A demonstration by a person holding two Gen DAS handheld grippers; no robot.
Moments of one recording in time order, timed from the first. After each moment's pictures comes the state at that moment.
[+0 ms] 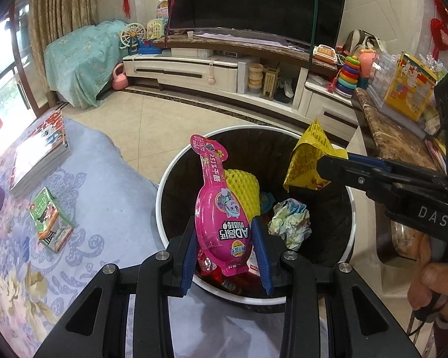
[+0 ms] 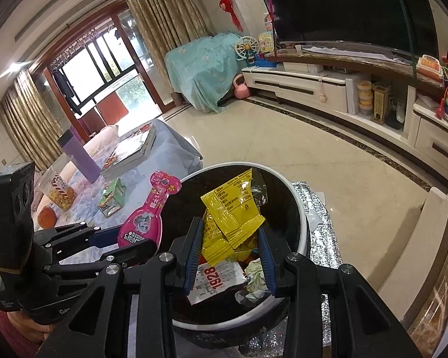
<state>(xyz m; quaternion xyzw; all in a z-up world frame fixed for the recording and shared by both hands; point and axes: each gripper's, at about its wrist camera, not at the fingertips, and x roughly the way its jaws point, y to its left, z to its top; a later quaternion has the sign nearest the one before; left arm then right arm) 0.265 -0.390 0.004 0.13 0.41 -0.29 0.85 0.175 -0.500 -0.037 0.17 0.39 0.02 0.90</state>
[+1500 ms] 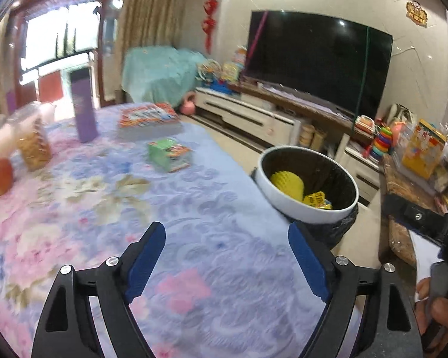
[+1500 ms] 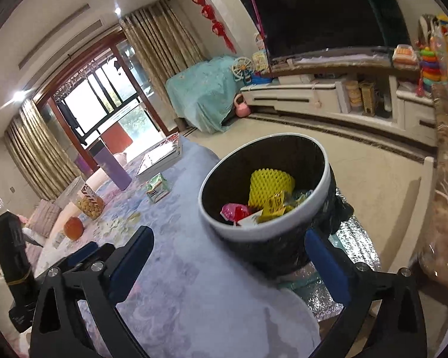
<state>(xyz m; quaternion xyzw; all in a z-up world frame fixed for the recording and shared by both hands) 0.060 -0.220 0.021 0.00 0.30 -0.17 0.94 0.062 -0.426 -0.015 0.22 0.32 0.00 0.92</state>
